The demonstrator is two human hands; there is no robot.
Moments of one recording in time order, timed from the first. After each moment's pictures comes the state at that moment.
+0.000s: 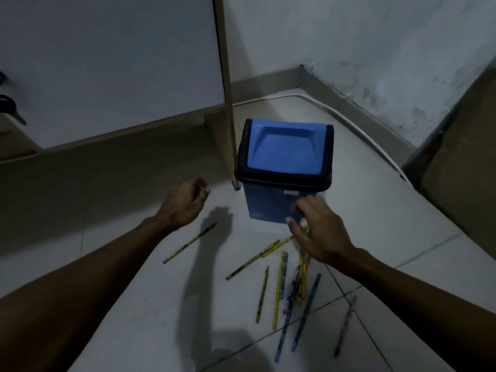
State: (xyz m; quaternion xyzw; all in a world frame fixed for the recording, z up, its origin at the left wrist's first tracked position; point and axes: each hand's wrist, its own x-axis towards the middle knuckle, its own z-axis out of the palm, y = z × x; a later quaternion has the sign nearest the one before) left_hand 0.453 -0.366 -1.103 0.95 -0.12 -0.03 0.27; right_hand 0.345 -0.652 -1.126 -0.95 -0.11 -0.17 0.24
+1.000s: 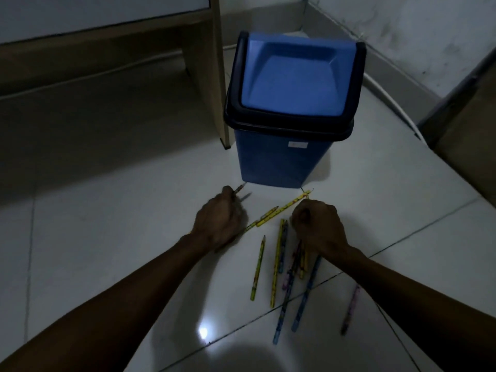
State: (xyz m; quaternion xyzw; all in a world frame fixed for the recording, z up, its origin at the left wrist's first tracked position) left_hand 0.395 -0.434 -1.228 0.95 -0.13 -0.13 0.26; right_hand 0.332 -0.650 -1.233 -0.93 0.11 0.00 0.34
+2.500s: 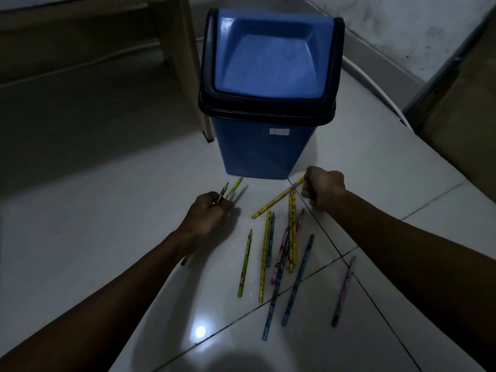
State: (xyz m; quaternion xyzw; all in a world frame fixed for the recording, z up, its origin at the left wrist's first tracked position) left_hand 0.391 -0.446 -1.229 0.83 0.06 -0.26 0.49; right_hand 0.406 -0.696 -1.242 -0.63 0.48 0.02 0.61
